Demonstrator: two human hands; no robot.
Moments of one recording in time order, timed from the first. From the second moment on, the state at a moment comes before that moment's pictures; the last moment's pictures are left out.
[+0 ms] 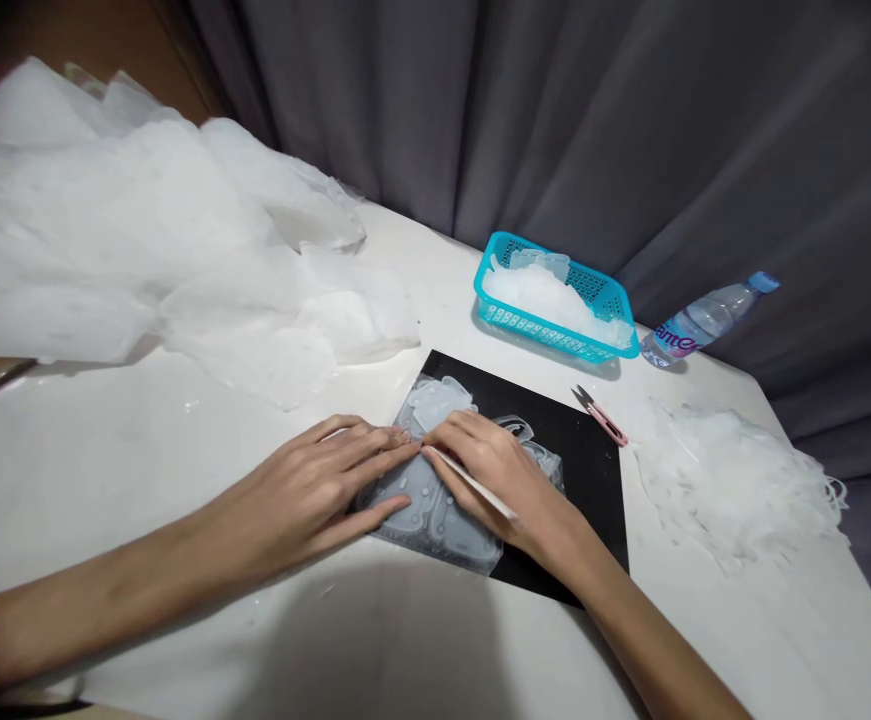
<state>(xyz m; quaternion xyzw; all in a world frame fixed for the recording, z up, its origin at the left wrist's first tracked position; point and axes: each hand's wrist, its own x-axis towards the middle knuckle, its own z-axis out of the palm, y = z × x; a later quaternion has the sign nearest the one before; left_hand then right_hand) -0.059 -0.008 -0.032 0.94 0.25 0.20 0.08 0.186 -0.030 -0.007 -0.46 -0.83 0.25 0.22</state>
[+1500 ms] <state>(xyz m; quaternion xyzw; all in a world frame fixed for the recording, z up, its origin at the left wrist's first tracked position) -0.059 0.000 -0.024 0.94 0.26 0.19 0.13 0.247 0.023 0.035 -0.61 -0.67 0.01 0.42</state>
